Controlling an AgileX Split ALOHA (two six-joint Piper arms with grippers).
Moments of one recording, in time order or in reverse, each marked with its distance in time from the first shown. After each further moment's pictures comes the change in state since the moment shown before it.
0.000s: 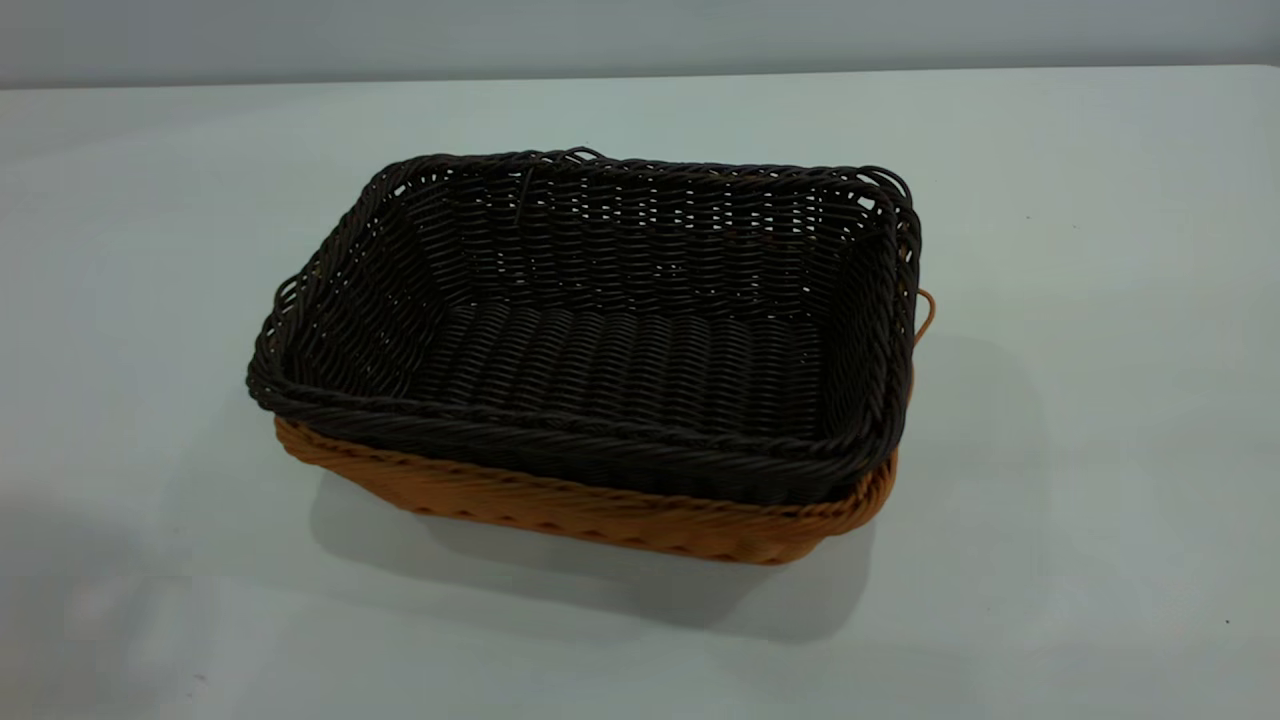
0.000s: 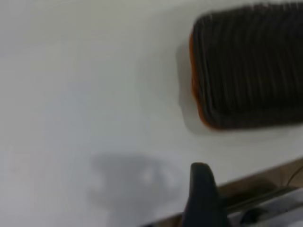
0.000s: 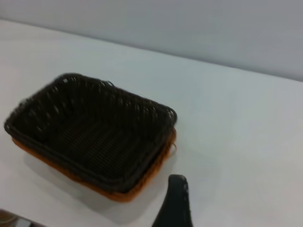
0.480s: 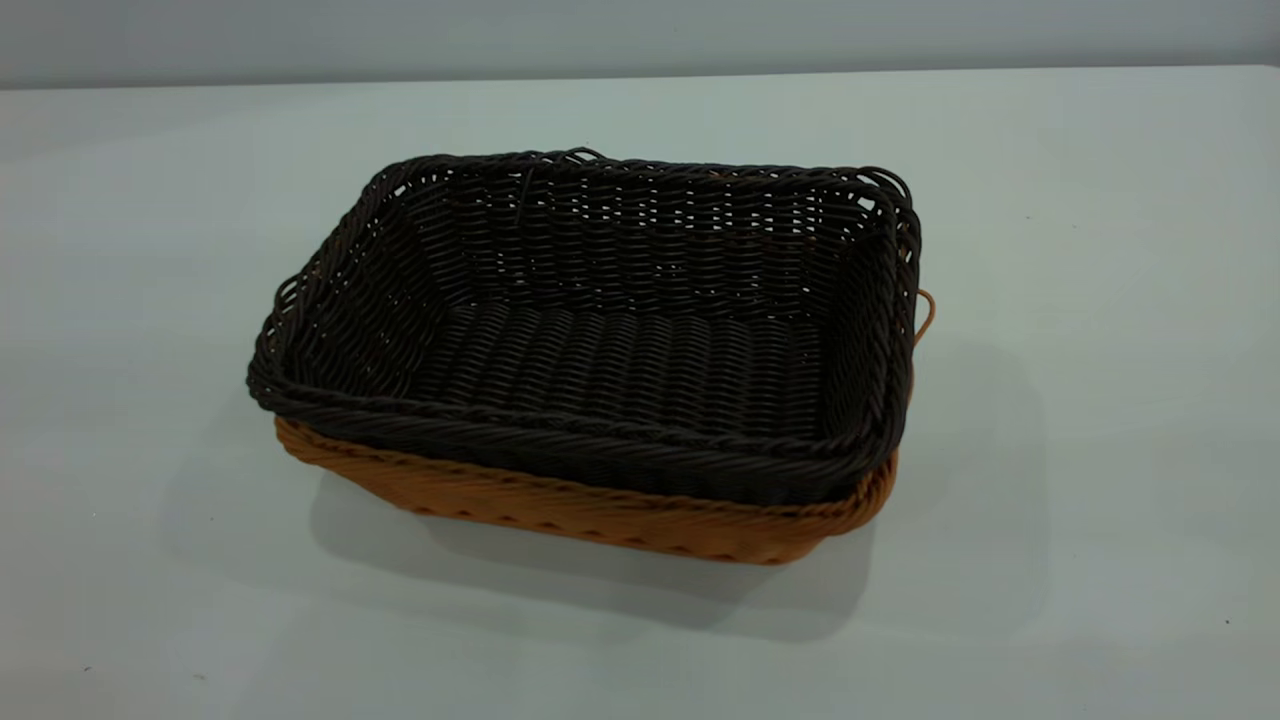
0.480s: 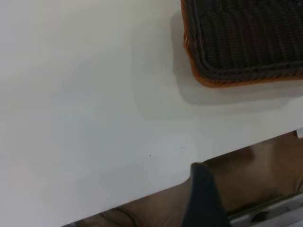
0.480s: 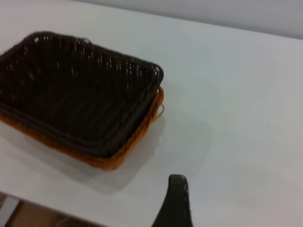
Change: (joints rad) left arm 0.000 -0.511 0.394 0.002 -0.001 0.001; right arm 0.044 -0.124 0.247 -0.081 -0.066 0.024
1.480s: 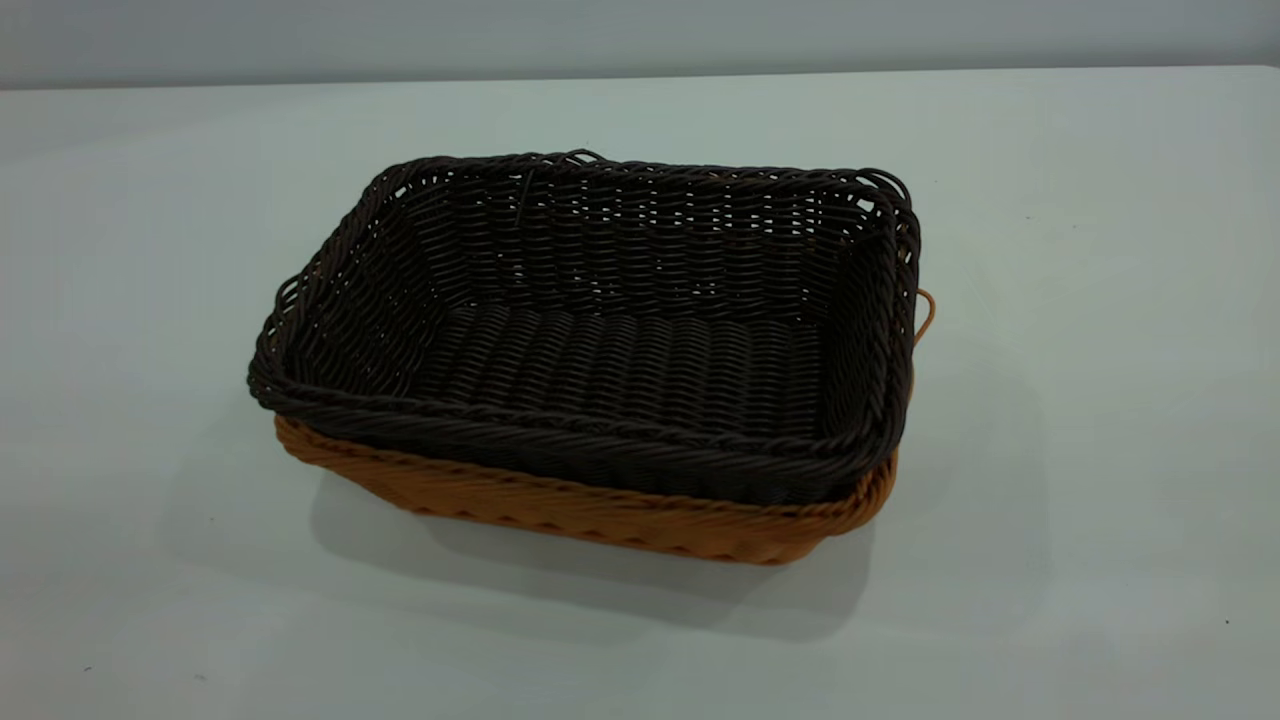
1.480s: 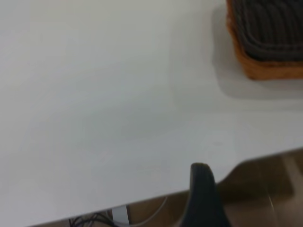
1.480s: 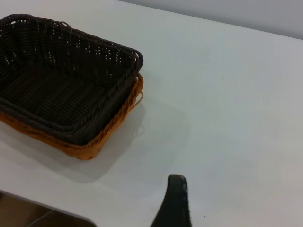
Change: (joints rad) left arm 0.000 -0.426 0.301 0.128 -0.026 -0.089; right arm 0.109 -0.080 0.038 -0.148 0.006 0.101
